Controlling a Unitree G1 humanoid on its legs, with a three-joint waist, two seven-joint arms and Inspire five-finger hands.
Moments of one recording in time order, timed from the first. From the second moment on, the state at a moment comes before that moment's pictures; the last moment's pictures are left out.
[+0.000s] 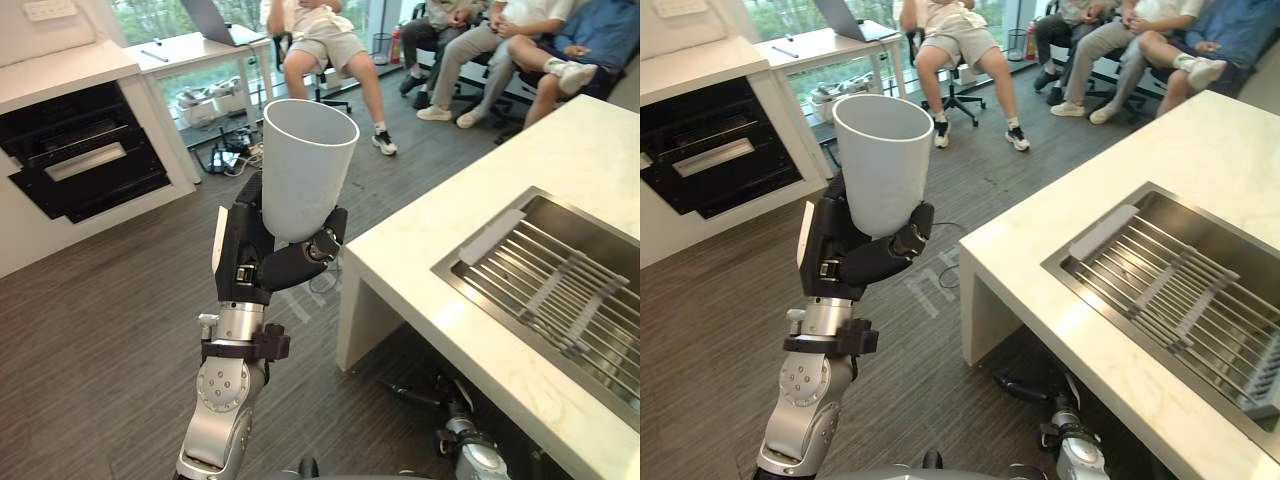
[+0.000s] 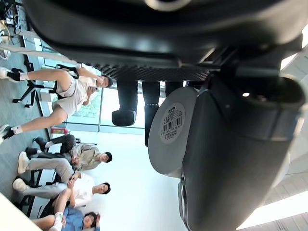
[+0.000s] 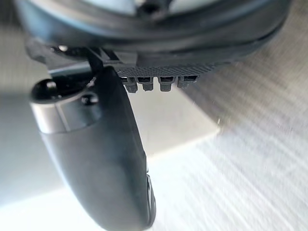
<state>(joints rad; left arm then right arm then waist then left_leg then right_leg) 0.11 0.10 -0.24 -0.48 -0.14 -0.20 0.15 0.17 -0.10 -0.01 0.62 0.24 -0.14 0.06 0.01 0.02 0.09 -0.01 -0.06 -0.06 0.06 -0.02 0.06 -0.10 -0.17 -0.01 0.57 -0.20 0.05</state>
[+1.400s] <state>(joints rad) 0.16 0.10 -0.35 -0.40 -0.20 -0.18 0.08 0.21 -0.08 0.03 0.64 0.15 -0.11 0.04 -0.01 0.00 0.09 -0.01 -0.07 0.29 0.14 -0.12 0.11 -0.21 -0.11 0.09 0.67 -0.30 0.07</state>
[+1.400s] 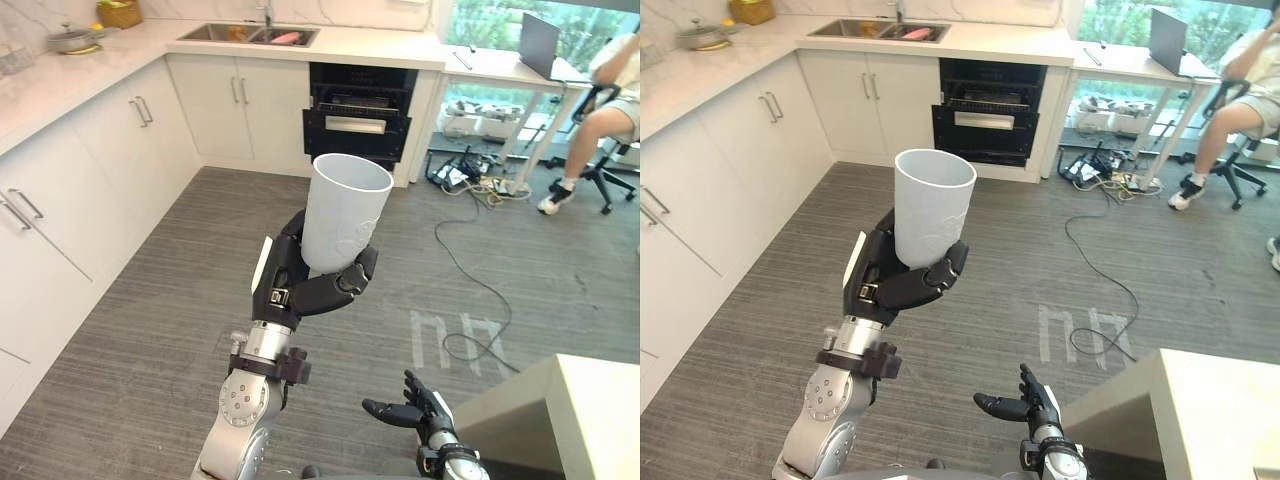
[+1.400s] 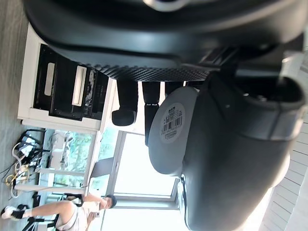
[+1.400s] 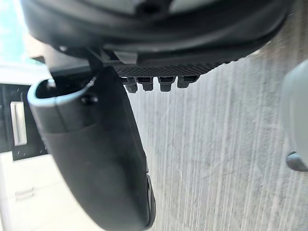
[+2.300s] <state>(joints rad) 0.27 0.08 -0.30 -0.34 -0.22 -0.18 0.07 0.31 -0.09 -0.01 0.67 0.05 -0.11 0.02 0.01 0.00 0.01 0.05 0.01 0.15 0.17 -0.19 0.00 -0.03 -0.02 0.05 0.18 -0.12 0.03</state>
